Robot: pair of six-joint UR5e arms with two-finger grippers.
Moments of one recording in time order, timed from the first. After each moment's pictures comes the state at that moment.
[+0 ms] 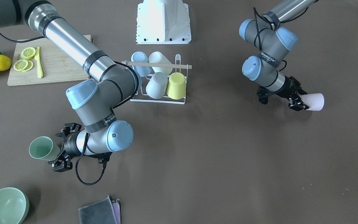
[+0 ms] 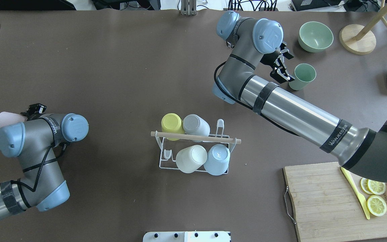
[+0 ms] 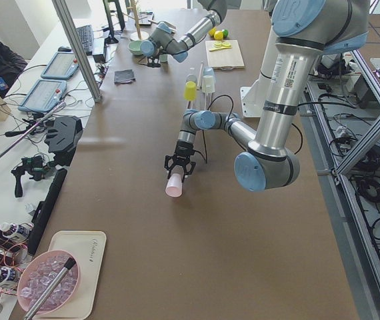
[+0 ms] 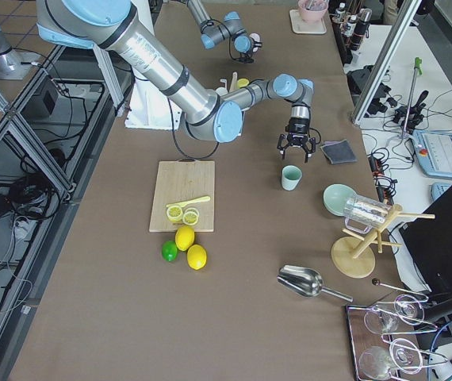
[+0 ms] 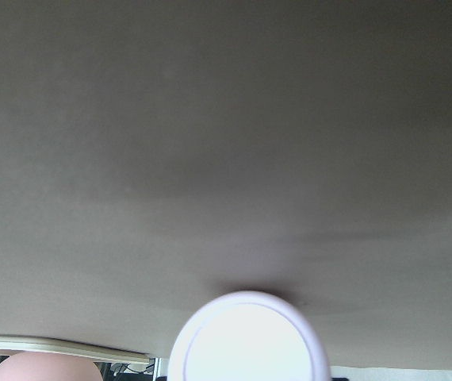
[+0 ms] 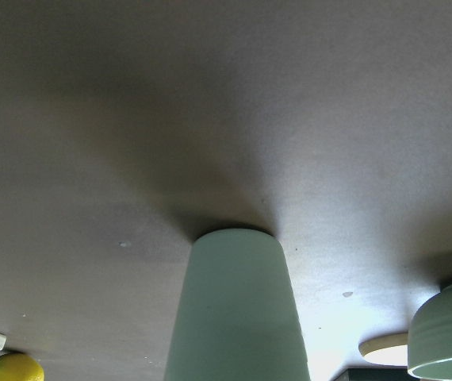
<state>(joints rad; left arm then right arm) -0.57 -1.87 -1.68 -1.07 -1.25 0.61 0.77 -0.56 0.92 -2.11 1.49 -0.73</state>
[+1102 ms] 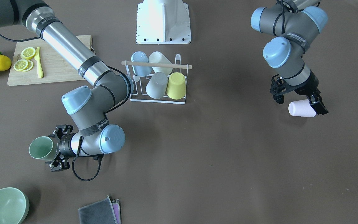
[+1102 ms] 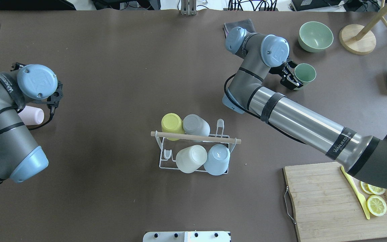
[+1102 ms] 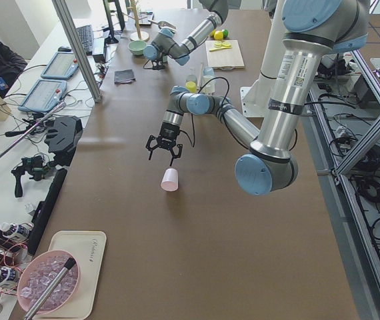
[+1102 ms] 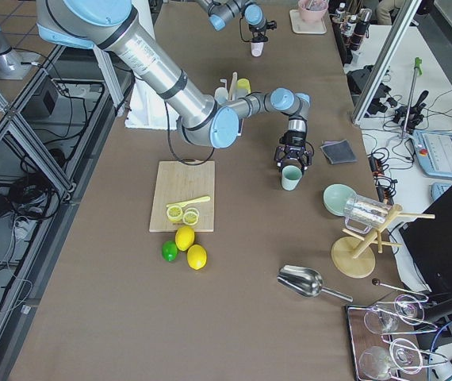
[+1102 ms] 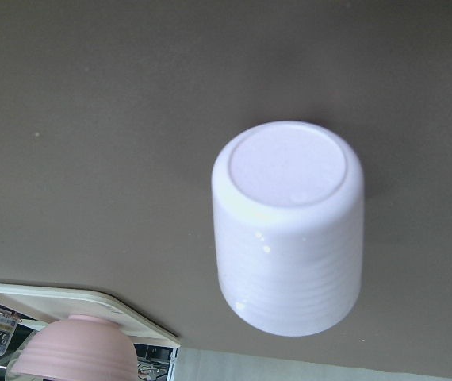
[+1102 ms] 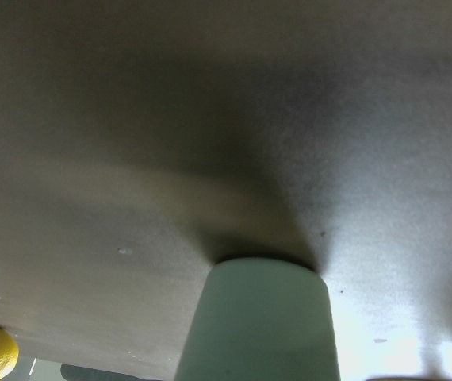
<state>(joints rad) -0.76 -1.86 -1.86 -1.15 -1.37 0.66 0.76 -0.60 0.88 -2.07 1.48 -0.86</state>
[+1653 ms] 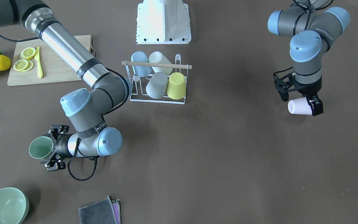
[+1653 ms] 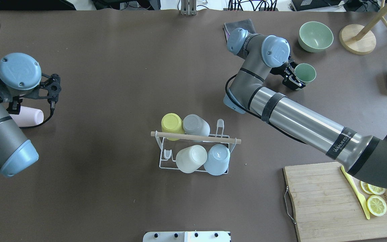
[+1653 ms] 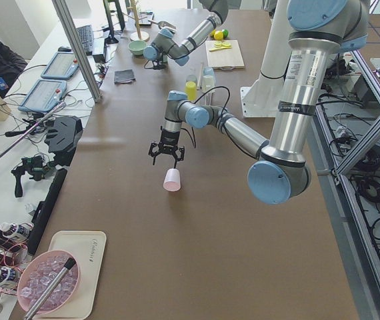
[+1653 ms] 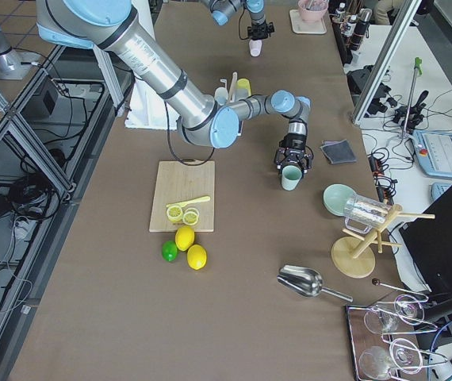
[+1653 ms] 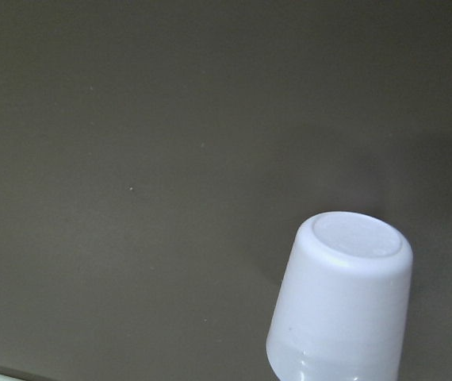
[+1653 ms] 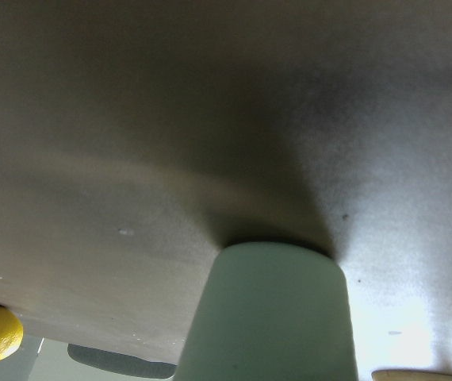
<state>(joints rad) -0.81 -1.75 -1.84 -1.48 -1.63 0.65 0.76 -0.60 0.86 -2.09 1.47 -0.88</state>
